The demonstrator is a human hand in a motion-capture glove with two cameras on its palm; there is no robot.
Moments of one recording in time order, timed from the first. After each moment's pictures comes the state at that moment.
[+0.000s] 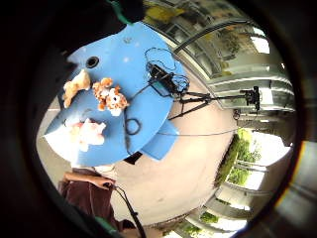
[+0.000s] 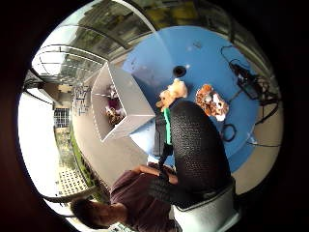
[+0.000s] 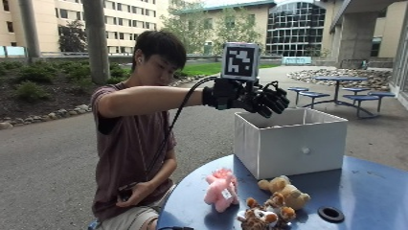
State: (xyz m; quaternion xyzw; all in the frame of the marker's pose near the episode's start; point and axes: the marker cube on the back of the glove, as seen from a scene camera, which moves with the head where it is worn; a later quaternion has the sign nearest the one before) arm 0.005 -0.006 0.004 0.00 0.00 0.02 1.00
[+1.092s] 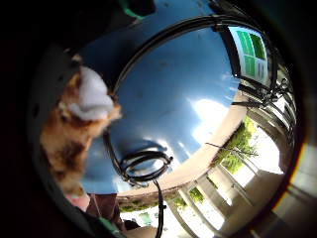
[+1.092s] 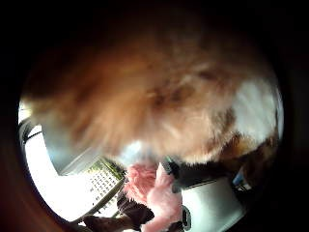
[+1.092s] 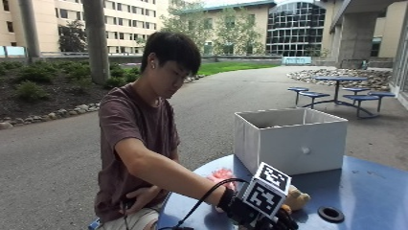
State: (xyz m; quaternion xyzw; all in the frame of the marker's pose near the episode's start) arm 0.042 -0.071 0.296 -0.17 -0.06 0.07 0.98
